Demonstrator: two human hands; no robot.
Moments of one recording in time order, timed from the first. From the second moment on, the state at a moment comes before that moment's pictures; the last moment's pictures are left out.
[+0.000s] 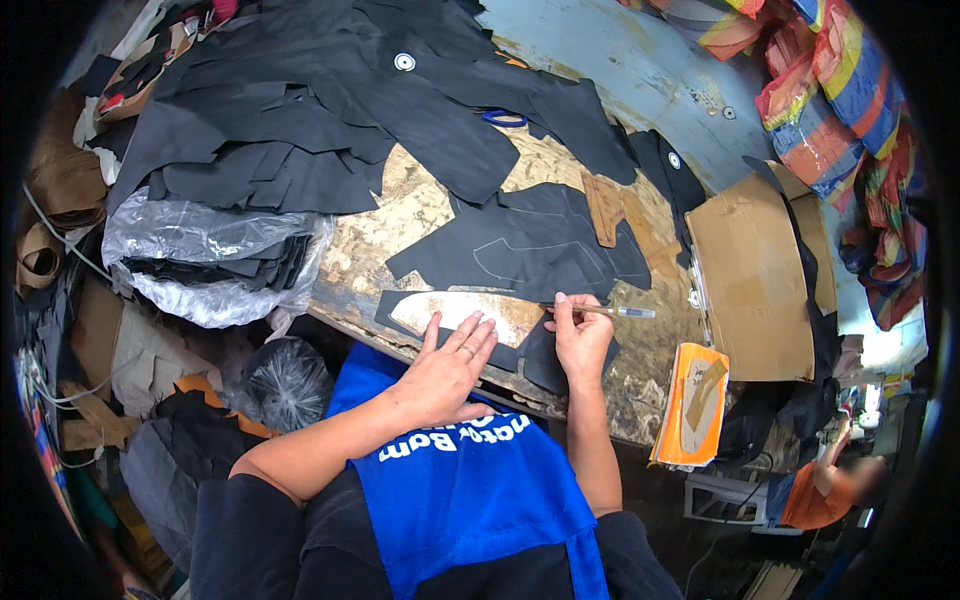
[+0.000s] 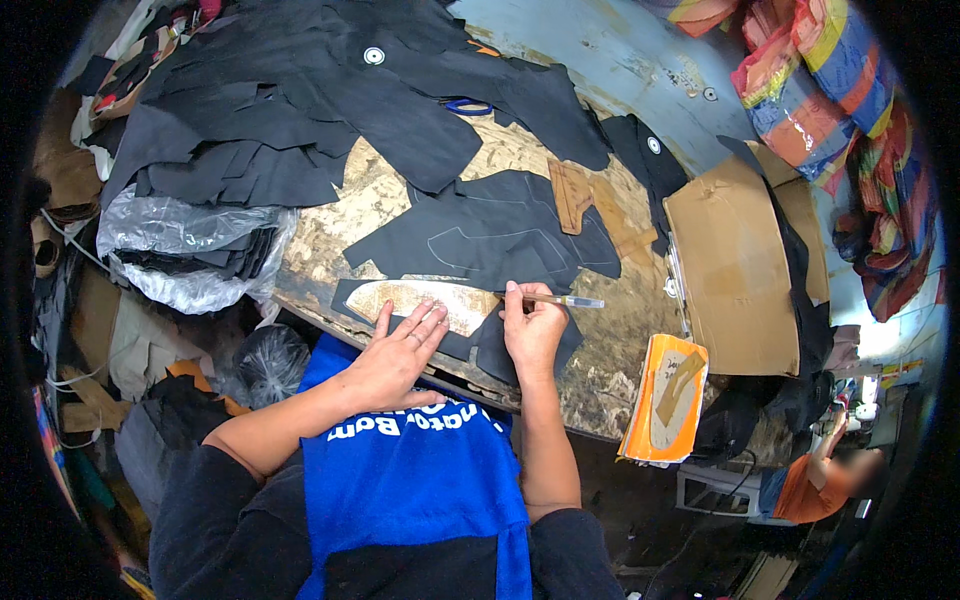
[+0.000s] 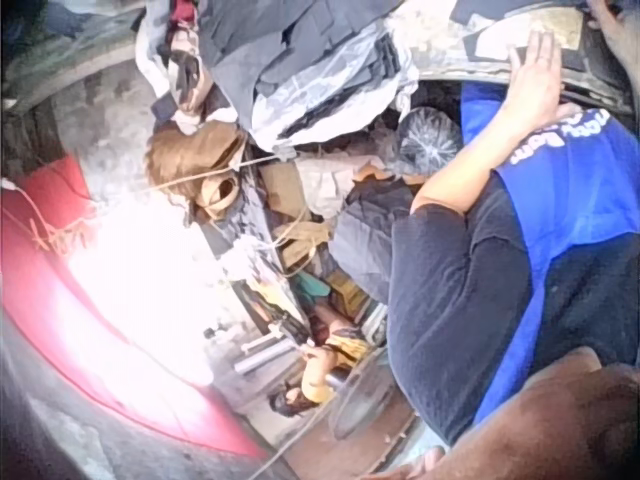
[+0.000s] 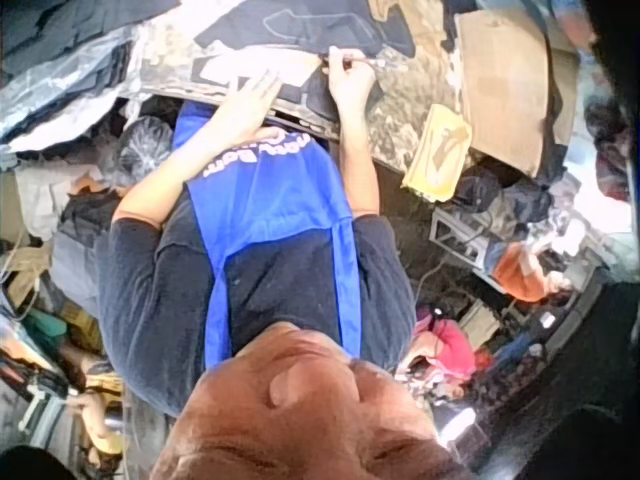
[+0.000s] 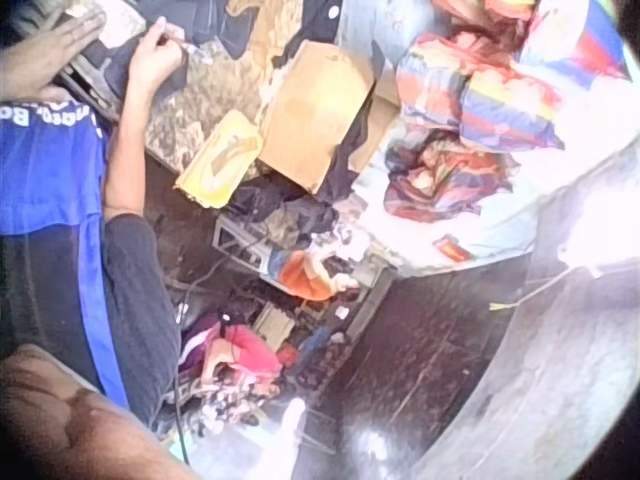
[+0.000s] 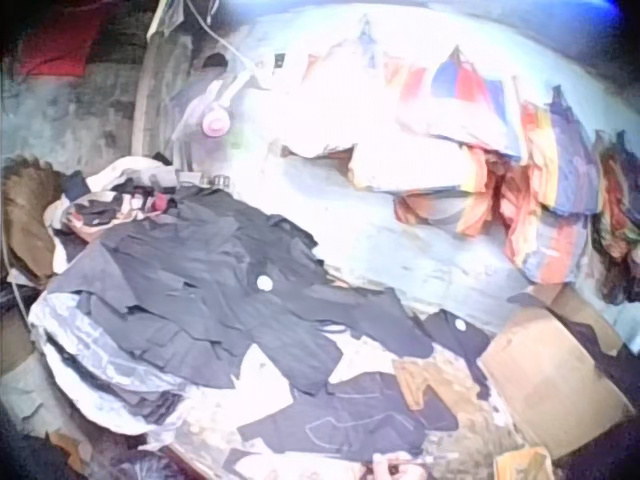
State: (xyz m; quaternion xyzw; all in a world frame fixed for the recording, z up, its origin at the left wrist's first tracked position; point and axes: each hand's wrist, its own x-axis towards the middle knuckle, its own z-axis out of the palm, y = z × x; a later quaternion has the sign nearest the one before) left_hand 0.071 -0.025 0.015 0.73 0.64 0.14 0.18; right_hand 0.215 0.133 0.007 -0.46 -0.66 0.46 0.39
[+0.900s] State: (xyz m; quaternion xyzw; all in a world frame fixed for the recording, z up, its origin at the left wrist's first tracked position) left_hand -0.017 -0.003 0.012 0.31 0.51 0.56 0.58; right_hand 0.152 0.071 0.008 -0.21 -0.76 0.55 0.27
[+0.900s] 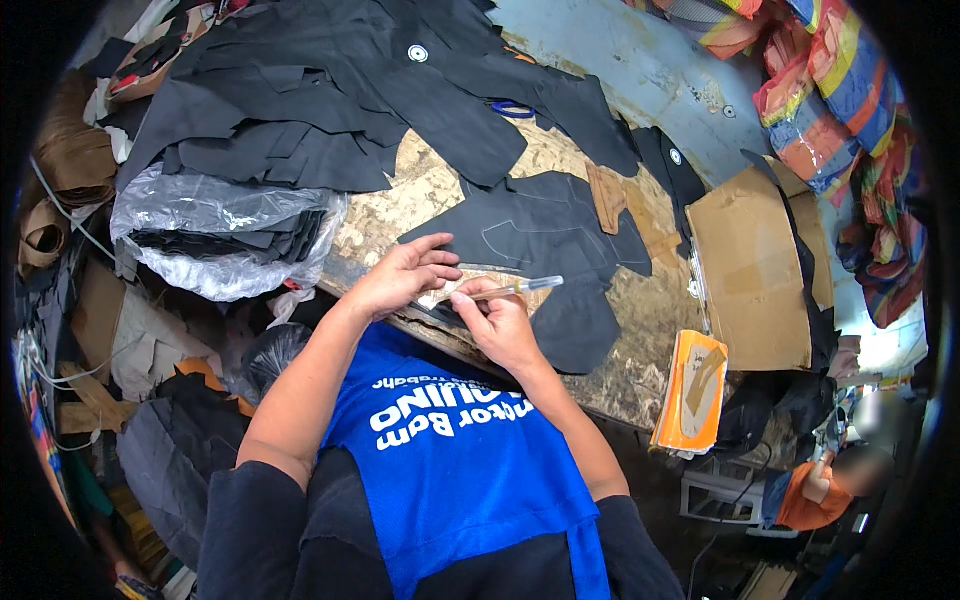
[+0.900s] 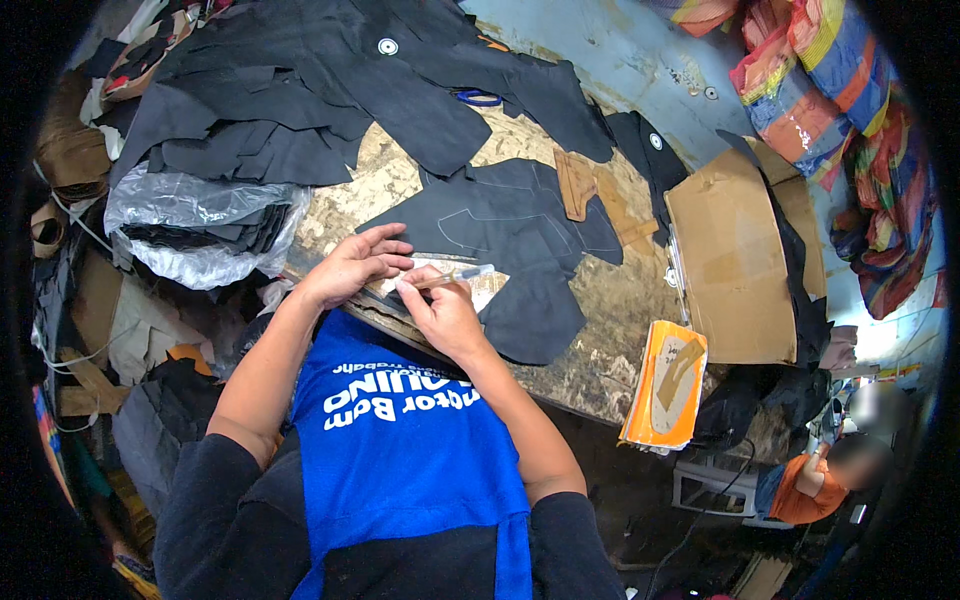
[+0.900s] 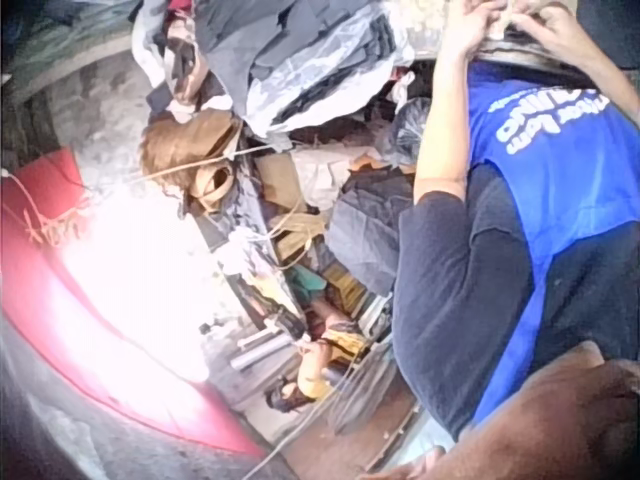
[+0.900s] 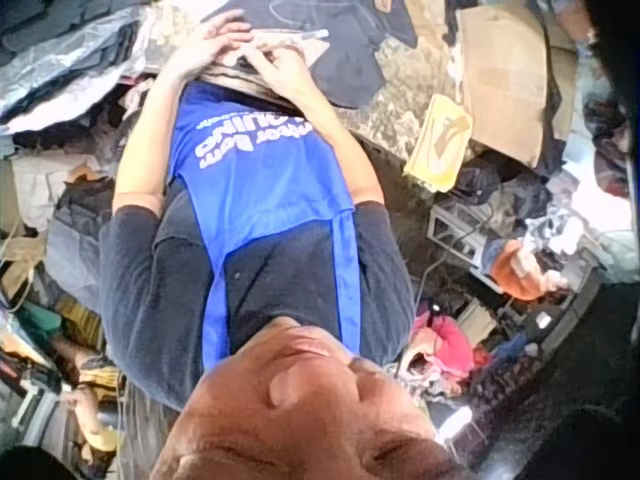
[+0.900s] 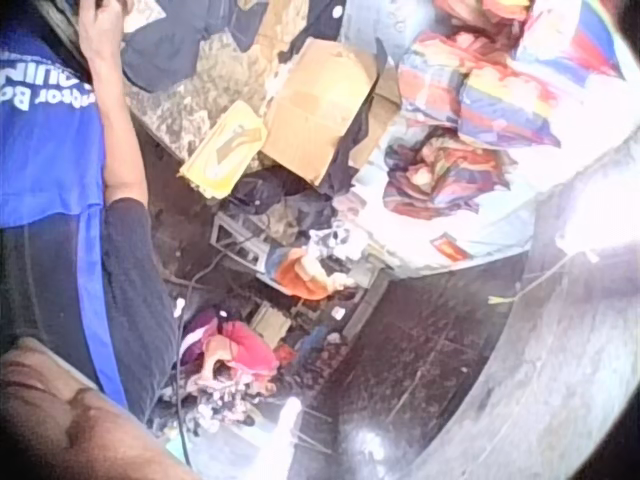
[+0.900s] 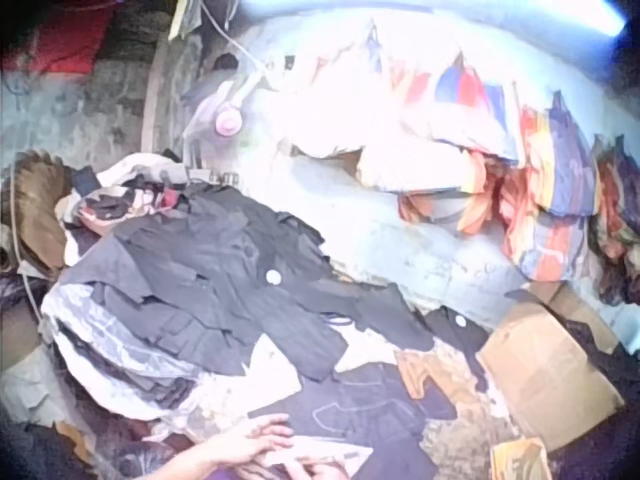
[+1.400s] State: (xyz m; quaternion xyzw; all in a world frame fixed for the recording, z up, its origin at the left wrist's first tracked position) left_hand -0.014 -0.003 0.006 0.36 0.54 0.54 0.53; right_hand 0.142 0.072 0.025 -0.18 -0.84 0.45 0.26
